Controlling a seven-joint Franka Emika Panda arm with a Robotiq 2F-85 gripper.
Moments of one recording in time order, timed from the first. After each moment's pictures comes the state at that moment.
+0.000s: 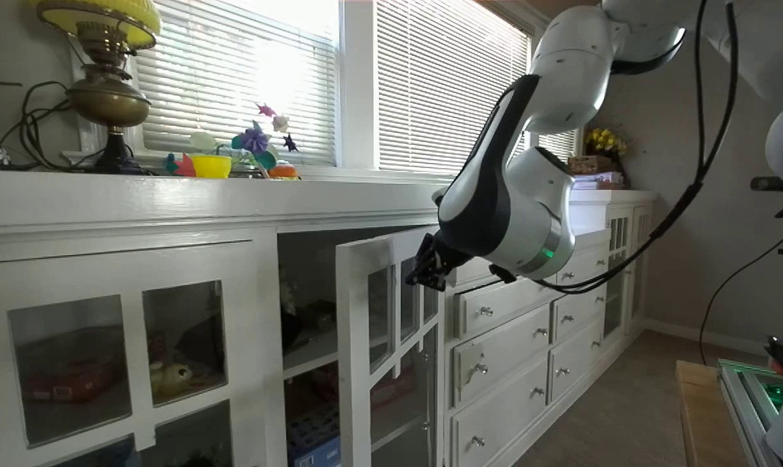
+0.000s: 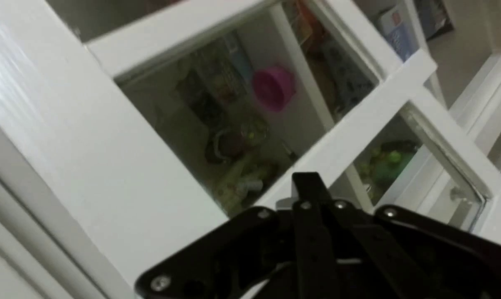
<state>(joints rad) 2.42 -0.60 -2.24 -2.62 0.57 4.15 -1.61</state>
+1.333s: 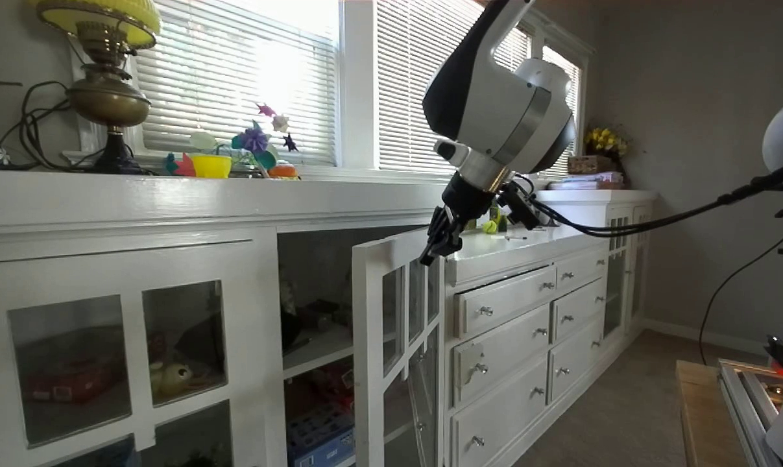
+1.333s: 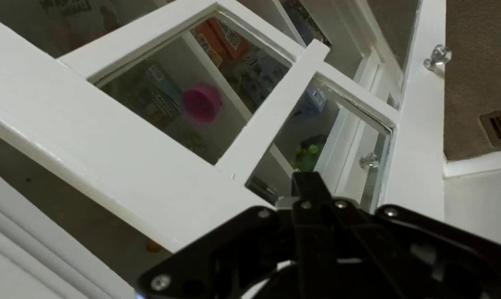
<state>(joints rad) 2.39 0.11 -2.10 -2.64 1.35 3.27 -1.83</state>
